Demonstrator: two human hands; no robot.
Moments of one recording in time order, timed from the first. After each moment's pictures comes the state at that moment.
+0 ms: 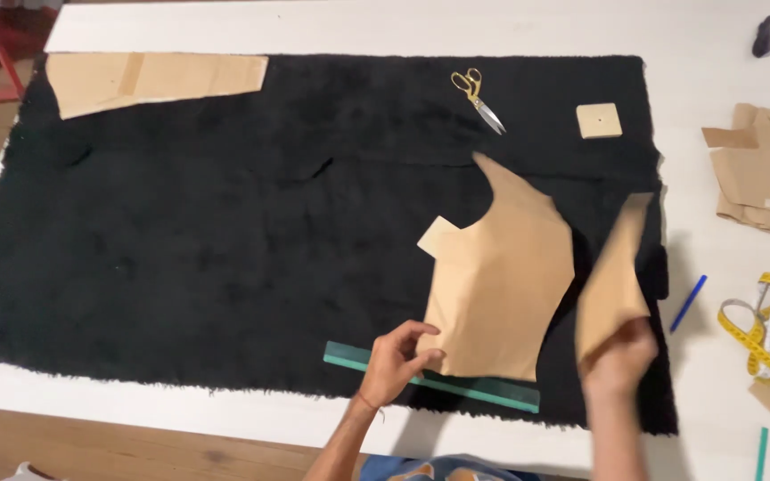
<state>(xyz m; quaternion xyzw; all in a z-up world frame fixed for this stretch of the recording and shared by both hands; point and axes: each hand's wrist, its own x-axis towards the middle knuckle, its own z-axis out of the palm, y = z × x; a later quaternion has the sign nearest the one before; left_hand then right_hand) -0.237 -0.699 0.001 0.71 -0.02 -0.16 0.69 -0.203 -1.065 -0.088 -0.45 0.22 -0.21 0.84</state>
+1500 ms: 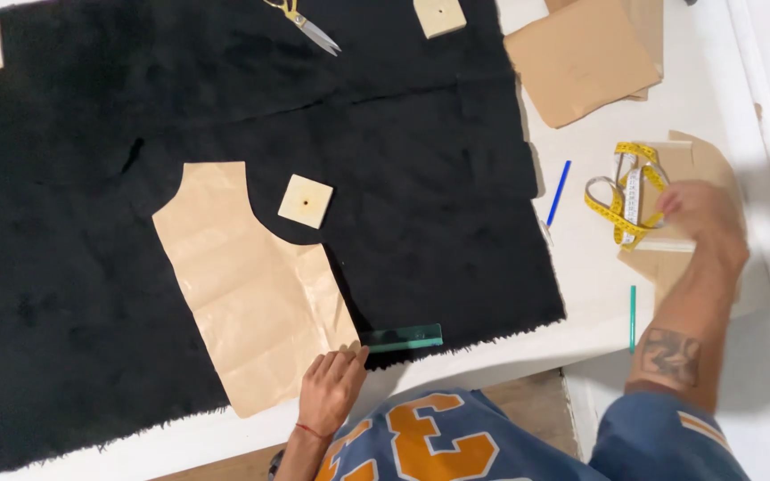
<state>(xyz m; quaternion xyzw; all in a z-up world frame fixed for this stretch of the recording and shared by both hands) -0.306 -0.736 -0.045 0.93 -0.29 0.00 0.24 -0.223 -1.464 -0.095 -0.94 0.25 0.08 0.21</state>
